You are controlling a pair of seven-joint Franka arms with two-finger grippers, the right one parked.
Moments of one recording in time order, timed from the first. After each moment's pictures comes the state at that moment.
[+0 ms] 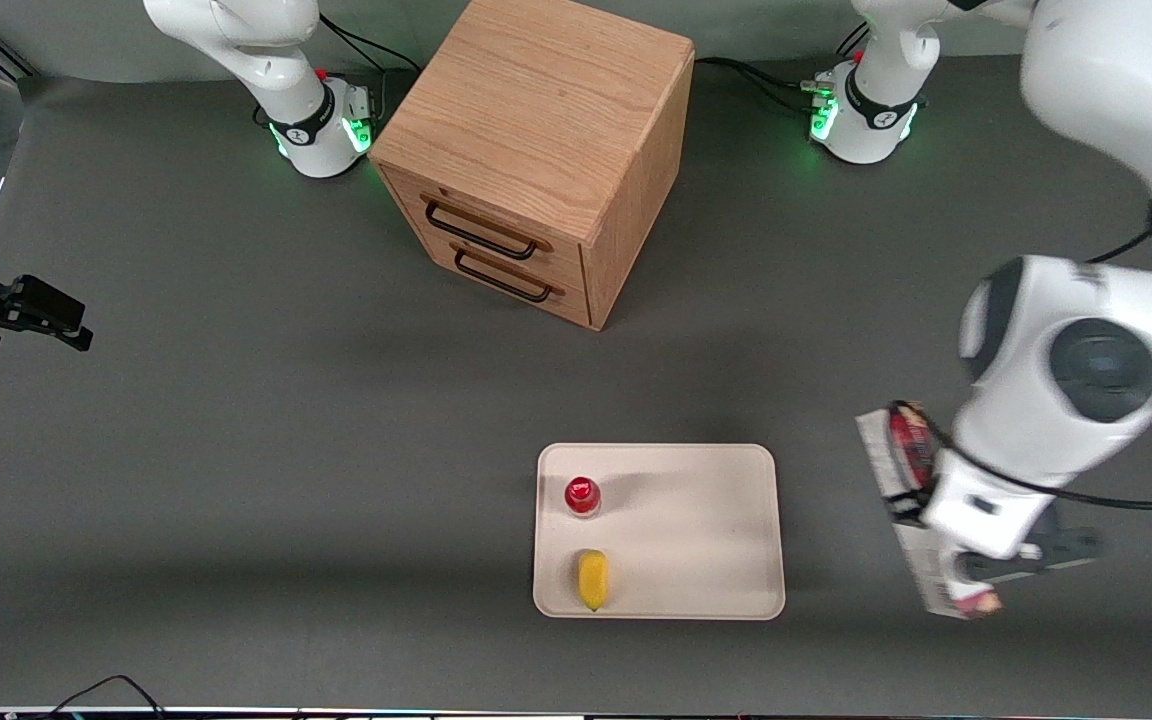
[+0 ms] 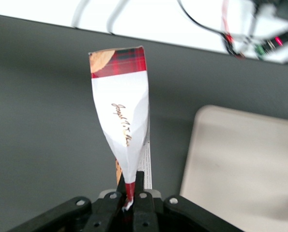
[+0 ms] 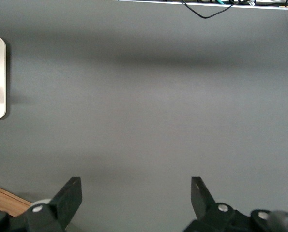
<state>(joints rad) -0.06 0.64 -0.30 -1.17 0.32 1.92 -0.56</state>
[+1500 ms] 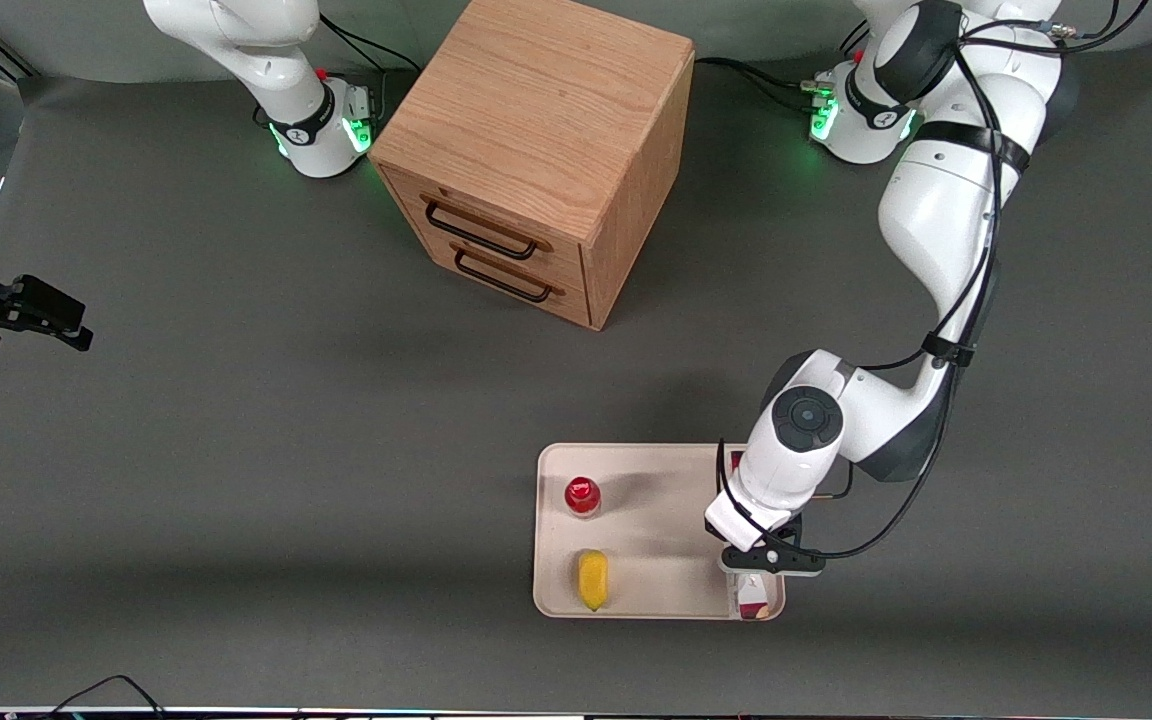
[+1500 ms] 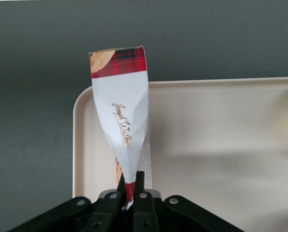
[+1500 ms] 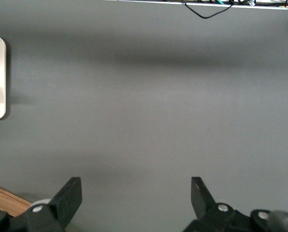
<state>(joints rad) -0.16 0.95 -0.34 -1.22 0.49 2.37 -0.61</state>
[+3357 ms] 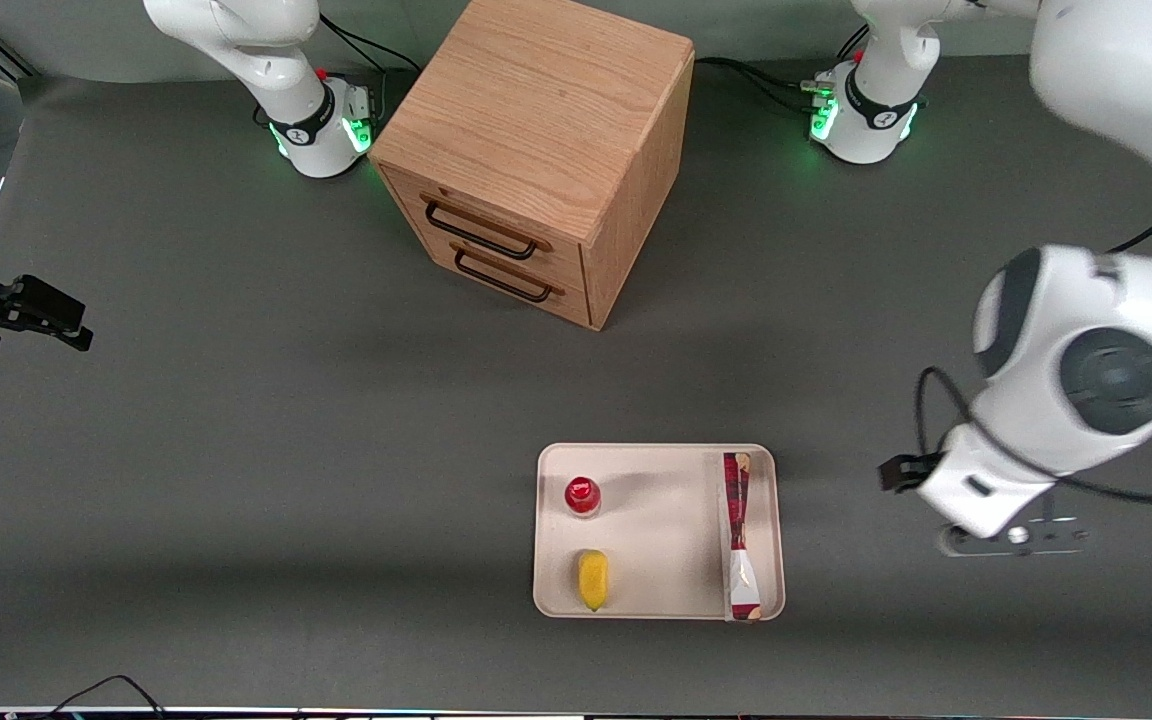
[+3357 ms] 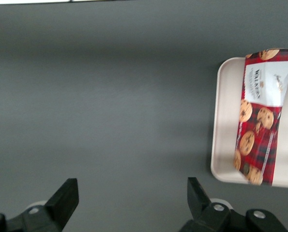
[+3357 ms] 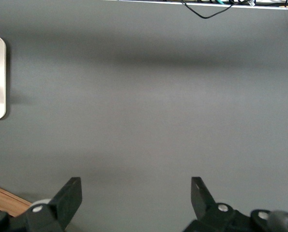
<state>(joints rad) -0.04 0.53 -0.19 -1.20 0.22 1.73 -0.27</state>
